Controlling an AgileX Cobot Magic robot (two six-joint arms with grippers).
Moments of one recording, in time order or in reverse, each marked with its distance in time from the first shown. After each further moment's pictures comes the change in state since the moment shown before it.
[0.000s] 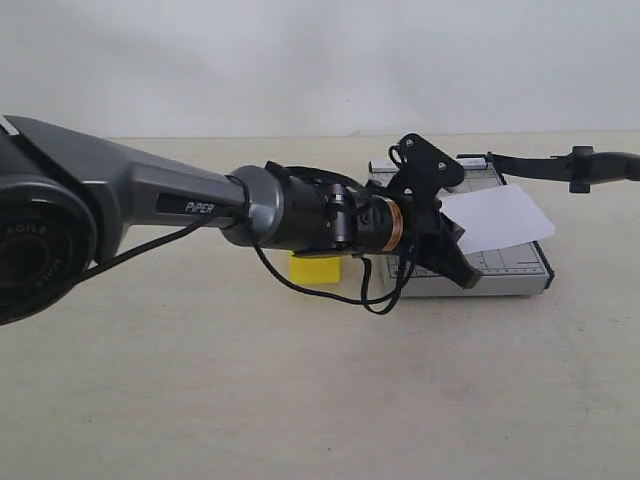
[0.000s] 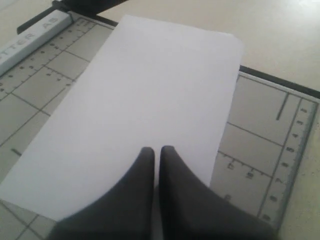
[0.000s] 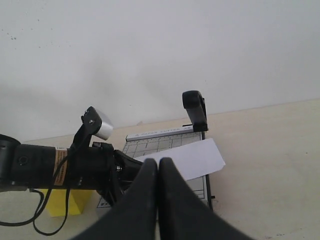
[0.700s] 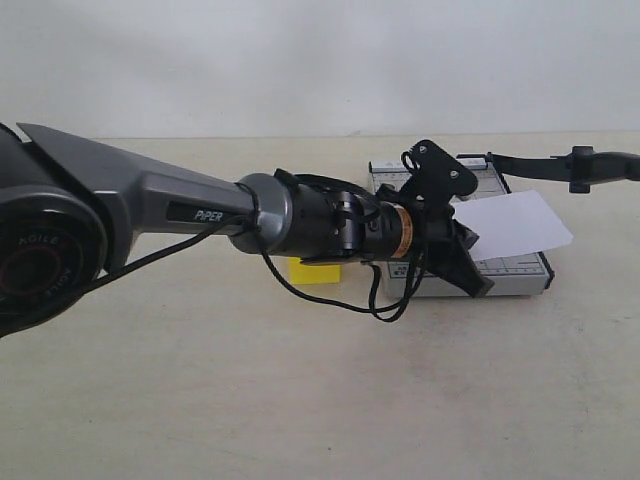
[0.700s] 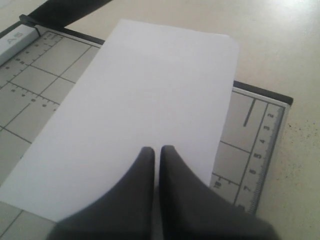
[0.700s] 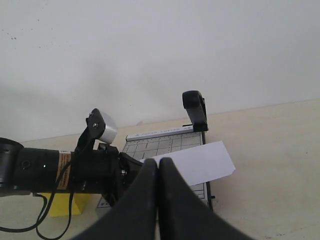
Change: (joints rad) left arm -0.019 0.014 -0.008 -0.008 -0.033 0.035; right arm 0.000 0.000 0.000 0.000 0.000 0.000
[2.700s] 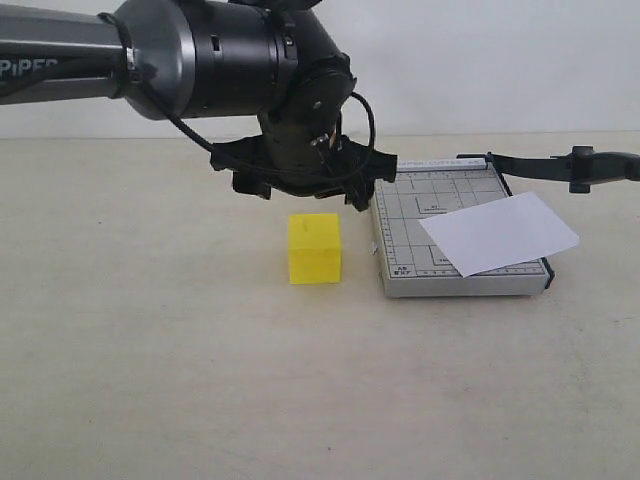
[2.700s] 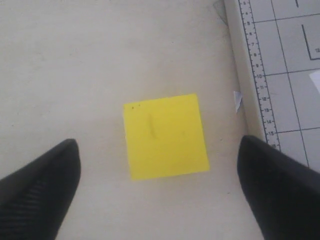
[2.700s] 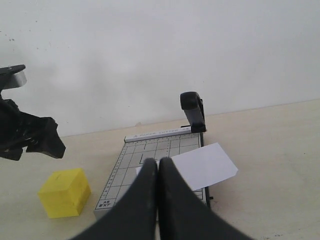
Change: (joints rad) left arm -0.007 -0.358 -0.004 -0.448 1.096 -0.214; right arm 0.000 0.000 0.000 0.000 -0.008 0.002
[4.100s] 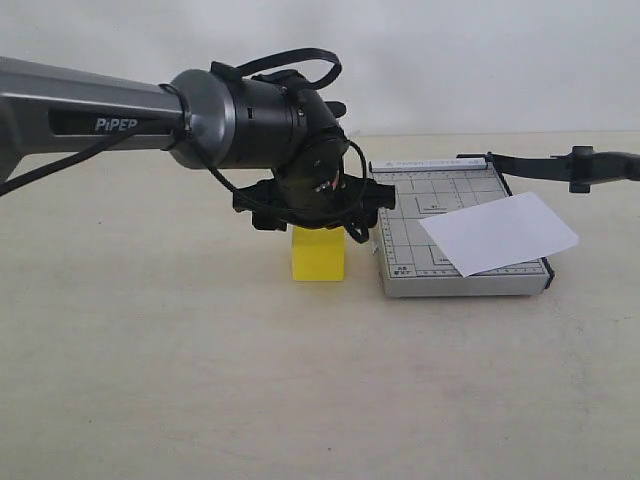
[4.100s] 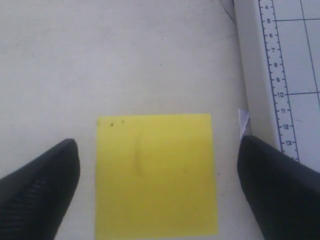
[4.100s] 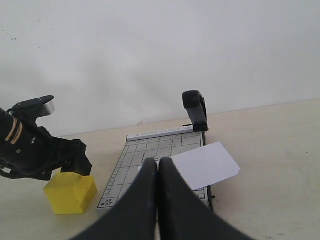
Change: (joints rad) left arm 0.046 0.144 0.000 -0.014 -0.188 -0.069; right arm 0.000 0.000 0.000 0.002 0.007 0.000
